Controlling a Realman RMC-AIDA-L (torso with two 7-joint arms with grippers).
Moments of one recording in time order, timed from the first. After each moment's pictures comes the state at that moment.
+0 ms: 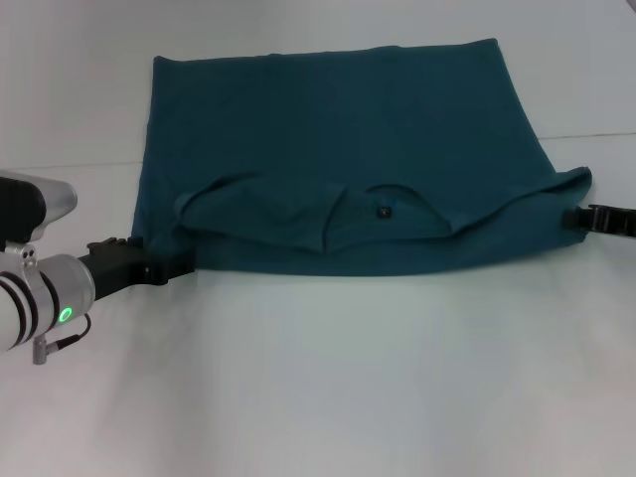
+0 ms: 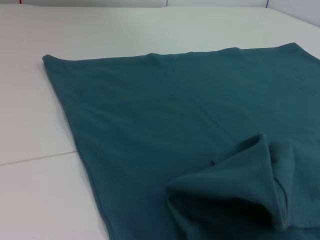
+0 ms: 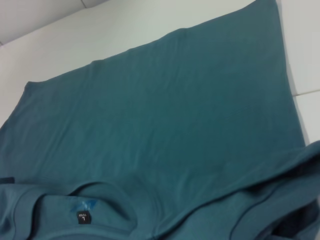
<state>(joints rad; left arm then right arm) -0.63 -2.16 0.96 0.55 1.90 0.57 -1.65 0.60 1.96 -0.60 -0.60 -2.21 -0.99 2.10</state>
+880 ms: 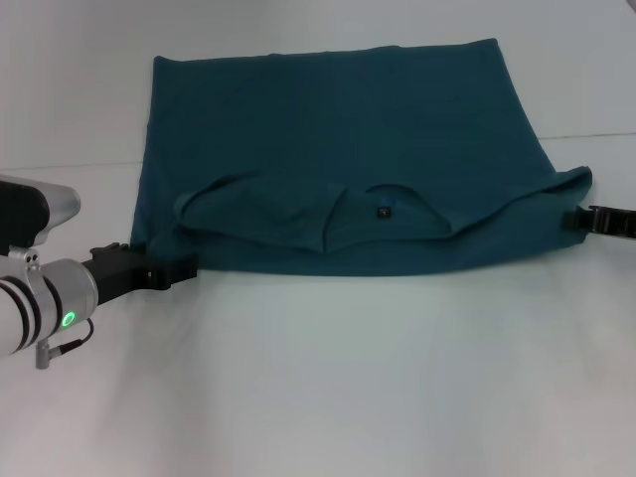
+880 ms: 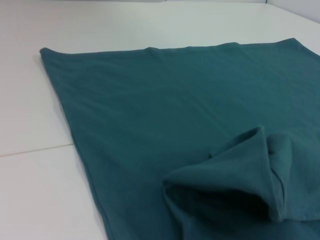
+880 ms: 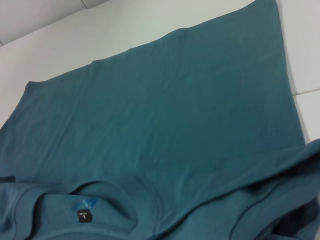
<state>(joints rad) -0.63 -2.17 0.96 0.54 1.90 0.57 -1.65 0.59 1.96 -0.60 -0.60 -2.21 -0.99 2.10</state>
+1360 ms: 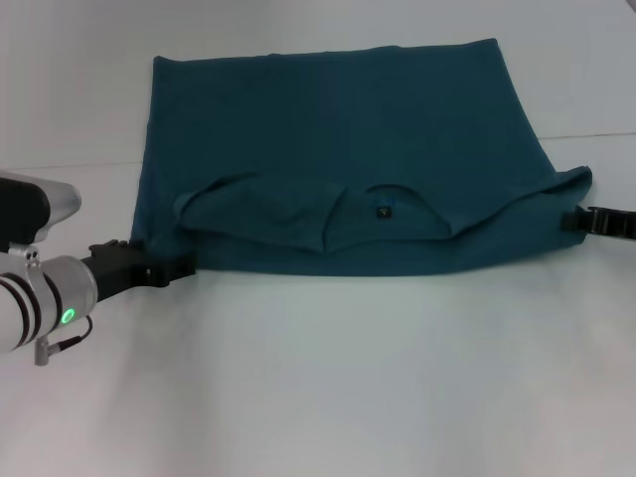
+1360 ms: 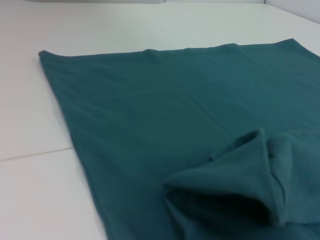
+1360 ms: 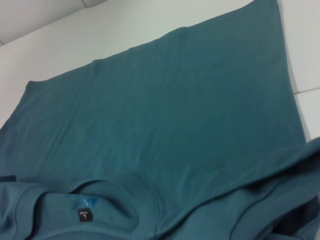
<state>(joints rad) -0.63 -2.17 0.96 0.54 1.91 0.56 -1.65 0.59 1.96 -0.60 -0.60 -2.21 -0.99 2.10</state>
